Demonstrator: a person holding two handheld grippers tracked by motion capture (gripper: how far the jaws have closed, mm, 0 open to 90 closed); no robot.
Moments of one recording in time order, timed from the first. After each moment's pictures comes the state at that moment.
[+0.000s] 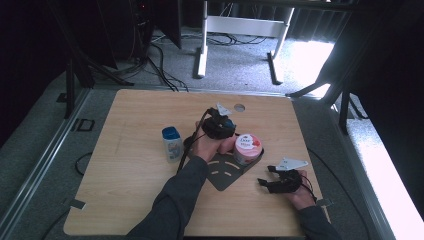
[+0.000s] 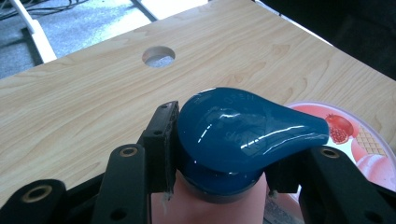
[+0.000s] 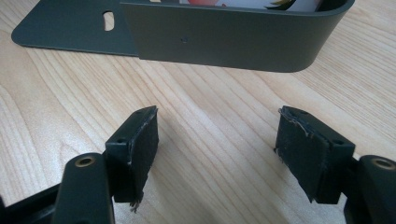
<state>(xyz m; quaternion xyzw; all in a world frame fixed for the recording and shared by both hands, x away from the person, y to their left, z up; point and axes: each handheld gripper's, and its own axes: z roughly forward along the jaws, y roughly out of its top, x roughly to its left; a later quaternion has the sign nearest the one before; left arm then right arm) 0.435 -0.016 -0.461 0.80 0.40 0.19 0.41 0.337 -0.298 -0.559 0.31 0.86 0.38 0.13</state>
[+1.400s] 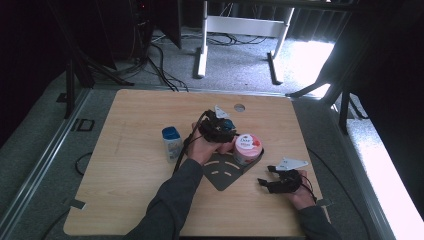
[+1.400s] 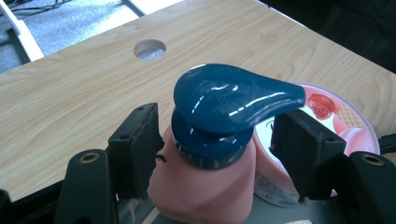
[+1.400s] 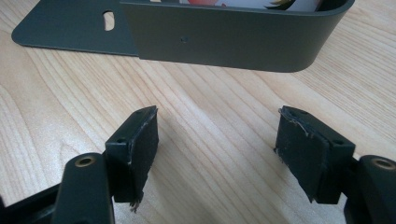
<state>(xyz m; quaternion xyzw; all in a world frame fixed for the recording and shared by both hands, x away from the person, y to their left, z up) 0.423 -0.005 -0.460 0.81 0.38 0.18 0.41 0.337 -0.298 -0.559 0.31 0.86 0.38 0.14</state>
